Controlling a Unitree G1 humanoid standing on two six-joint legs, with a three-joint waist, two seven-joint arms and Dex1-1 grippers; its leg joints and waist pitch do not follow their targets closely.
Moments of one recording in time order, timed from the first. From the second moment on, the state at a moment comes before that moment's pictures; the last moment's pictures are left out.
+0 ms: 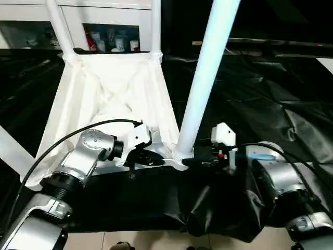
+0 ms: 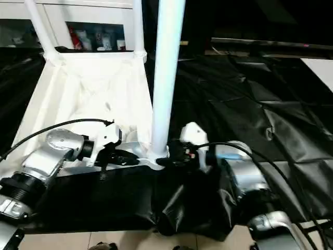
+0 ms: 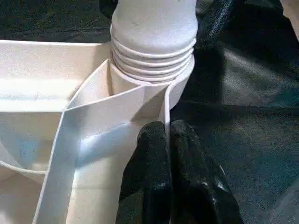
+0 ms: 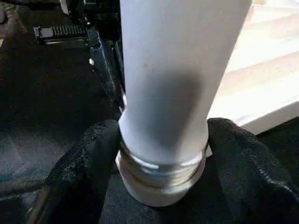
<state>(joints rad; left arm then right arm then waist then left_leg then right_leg) -0.59 0.45 -0.33 0.50 -0.06 0.13 -1.27 -0.49 -0.34 0.19 0.52 0.15 -0.04 1.18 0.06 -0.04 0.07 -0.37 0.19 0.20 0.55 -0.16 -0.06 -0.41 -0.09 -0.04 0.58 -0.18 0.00</state>
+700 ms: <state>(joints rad) -0.61 0.40 -0.31 0.56 -0.04 0.14 -1.23 -0.46 -0.28 0.16 0.57 0.15 -0.08 1.08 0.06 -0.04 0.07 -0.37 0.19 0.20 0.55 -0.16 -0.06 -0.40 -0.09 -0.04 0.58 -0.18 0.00</state>
